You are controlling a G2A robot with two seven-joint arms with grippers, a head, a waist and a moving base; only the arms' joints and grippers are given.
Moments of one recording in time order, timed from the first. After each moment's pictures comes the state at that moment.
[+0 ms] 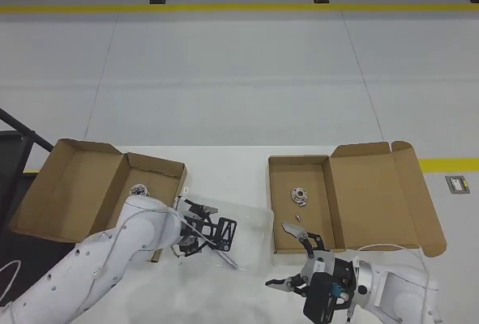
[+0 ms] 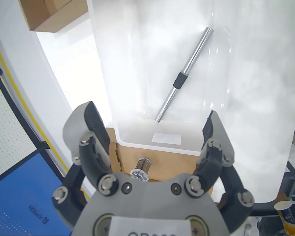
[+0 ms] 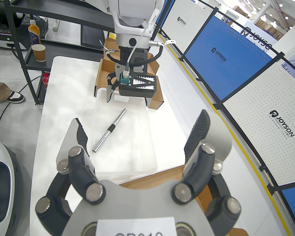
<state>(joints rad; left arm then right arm) 0.54 -0.85 -0.69 -1.76 1.29 -1.01 -0.78 -1.35 -1.12 1.39 -2.05 -1.77 -0.86 -0.27</state>
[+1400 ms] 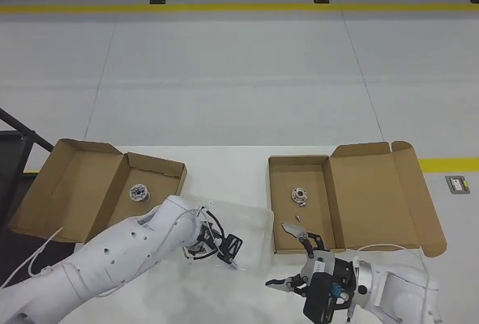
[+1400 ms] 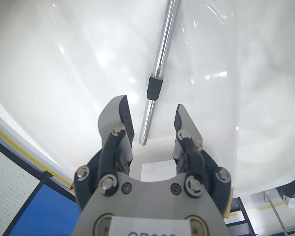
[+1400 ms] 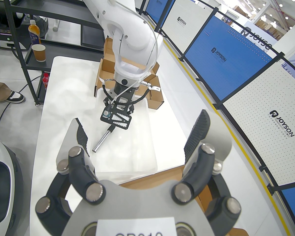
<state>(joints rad) 0.24 -0.98 -0.17 -1.38 1.49 -1.01 -0.45 -1.35 -1.12 1.39 -2.05 -1.77 -0.86 -0.27</state>
